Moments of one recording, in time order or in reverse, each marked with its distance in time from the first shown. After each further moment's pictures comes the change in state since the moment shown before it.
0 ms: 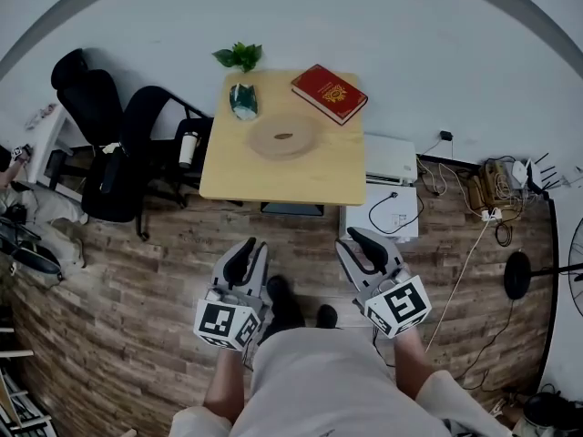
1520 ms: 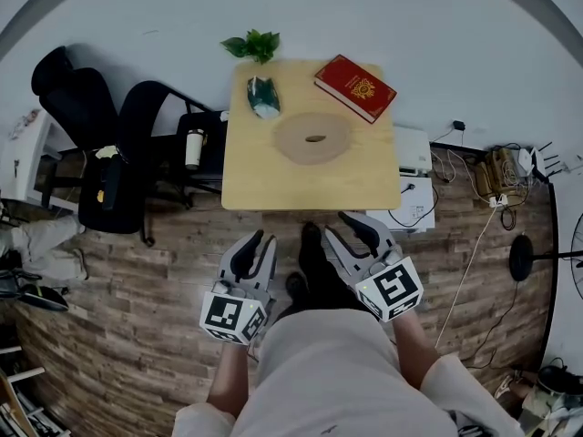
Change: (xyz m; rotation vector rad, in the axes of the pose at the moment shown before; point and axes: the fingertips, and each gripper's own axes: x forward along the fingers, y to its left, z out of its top) left arm 0.039 0.162 -0.002 -0.047 0.071 -0.086; right arm 0.196 0.033 0.001 -0.032 0.124 -0.012
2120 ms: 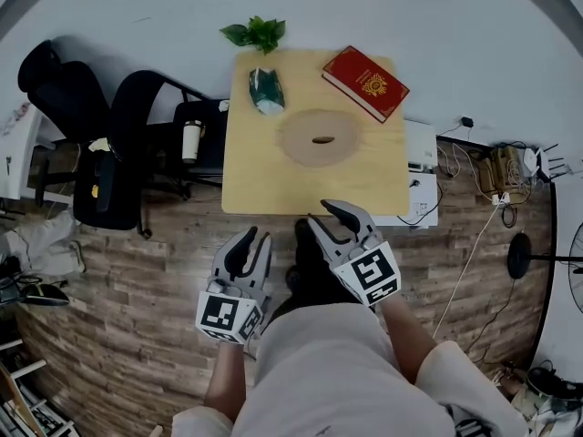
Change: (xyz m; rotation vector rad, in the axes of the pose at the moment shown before) left arm 0.041 0.055 -0.002 -0.013 0.056 0.034; right arm 0.101 -0.023 -0.020 -0.014 0.100 0.054
